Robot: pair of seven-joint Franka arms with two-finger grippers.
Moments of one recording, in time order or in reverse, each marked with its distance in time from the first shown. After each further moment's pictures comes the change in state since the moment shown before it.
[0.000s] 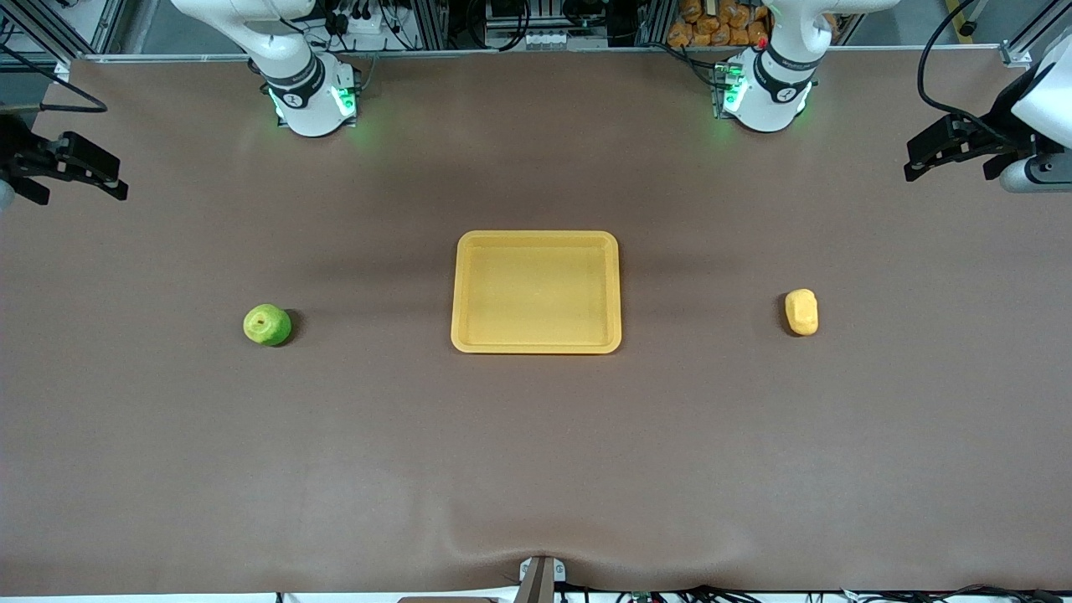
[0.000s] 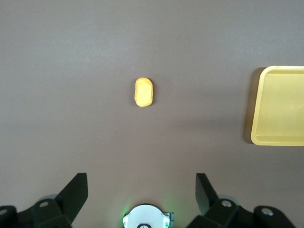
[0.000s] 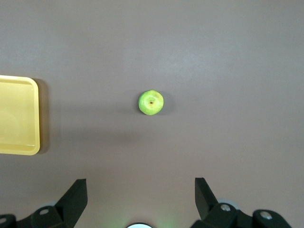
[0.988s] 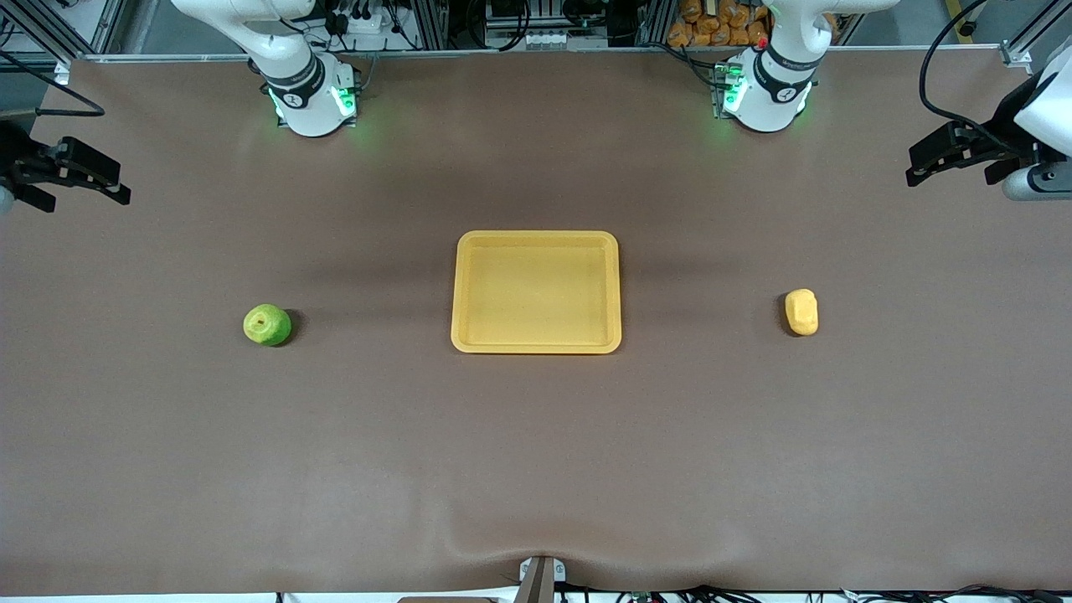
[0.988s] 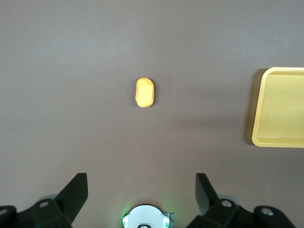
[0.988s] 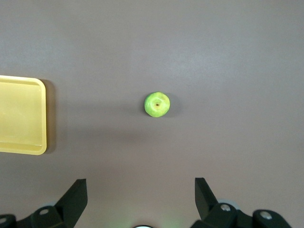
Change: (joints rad) left arm 0.004 0.018 0.003 0.009 0.000 0.000 0.000; right arm -0.005 0.019 -0.011 -0.004 0.037 0.015 -0.012
